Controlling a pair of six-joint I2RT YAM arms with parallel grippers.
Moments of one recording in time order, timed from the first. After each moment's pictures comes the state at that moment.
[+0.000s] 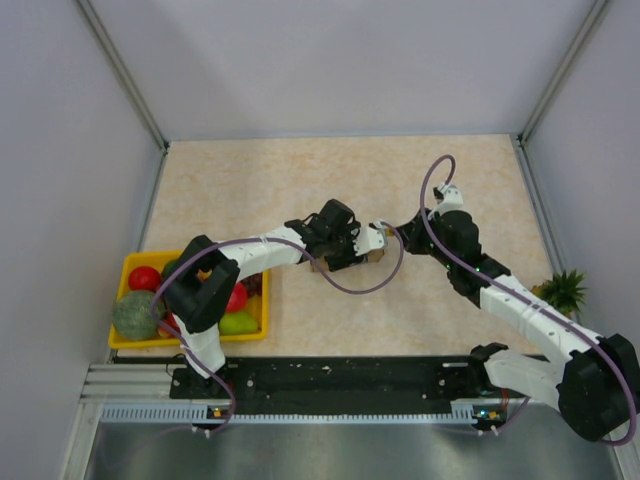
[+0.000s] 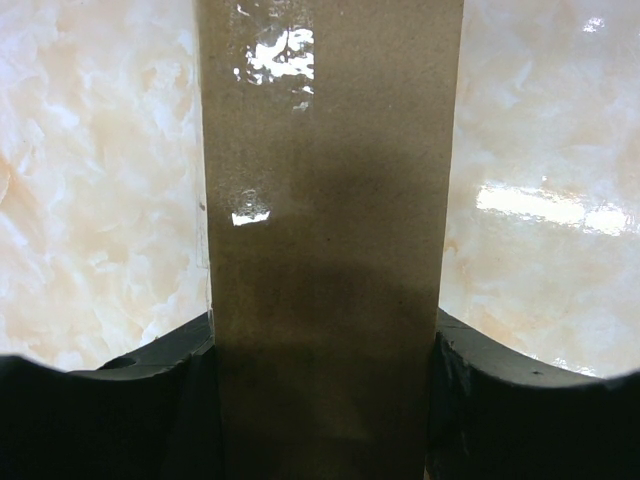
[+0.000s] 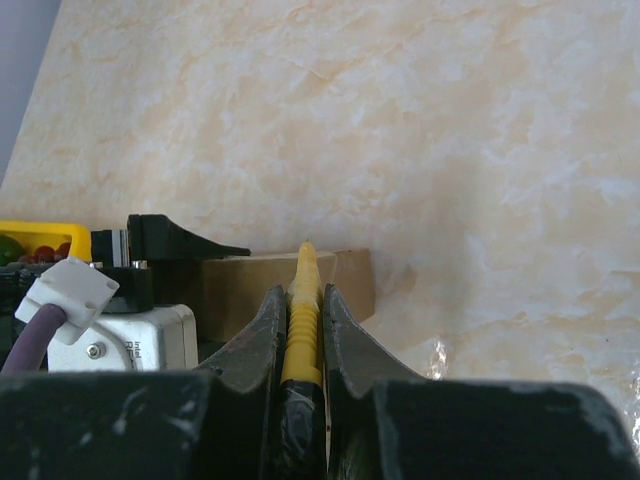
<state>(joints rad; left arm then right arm) -0.78 1.81 1.19 -0.27 0.18 0.63 0.46 1.06 0.62 0.07 0.01 0.51</state>
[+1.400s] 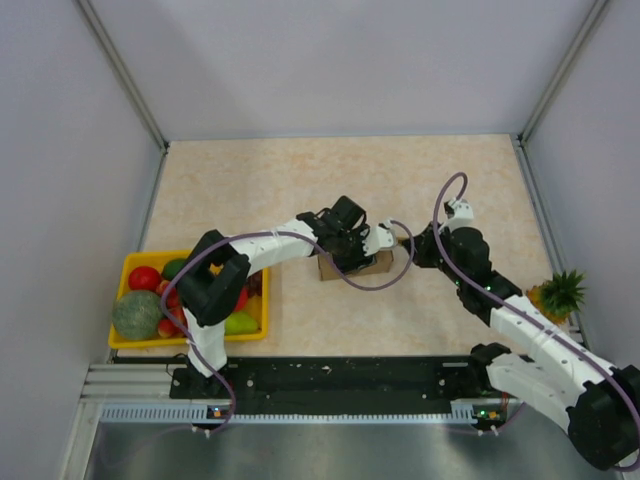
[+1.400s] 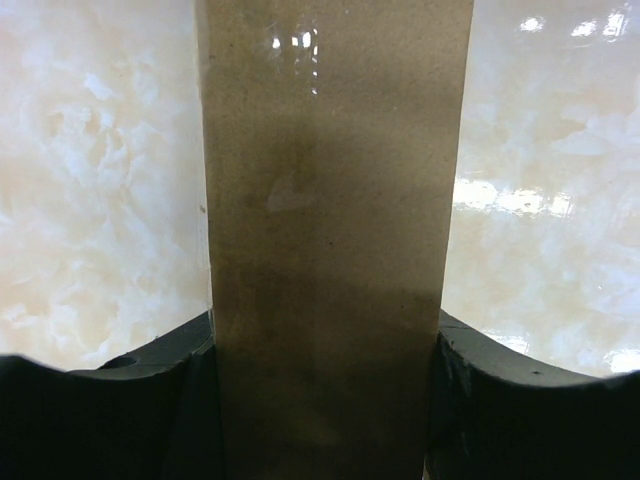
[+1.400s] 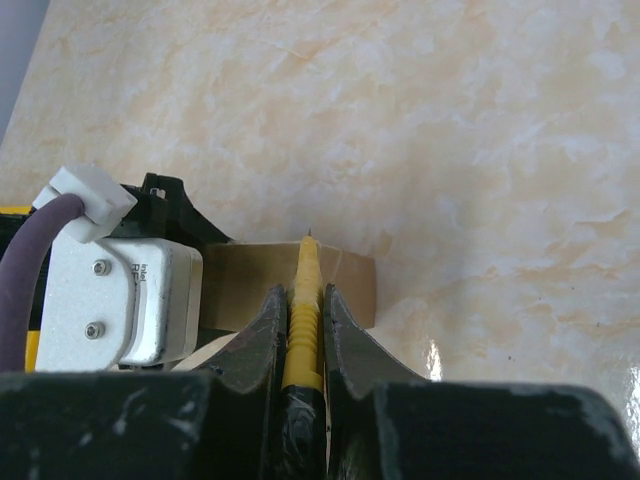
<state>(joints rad) -0.79 1.89 1.32 -0.42 0.27 0.57 0.46 0.90 0.51 0.02 0.01 0.52</state>
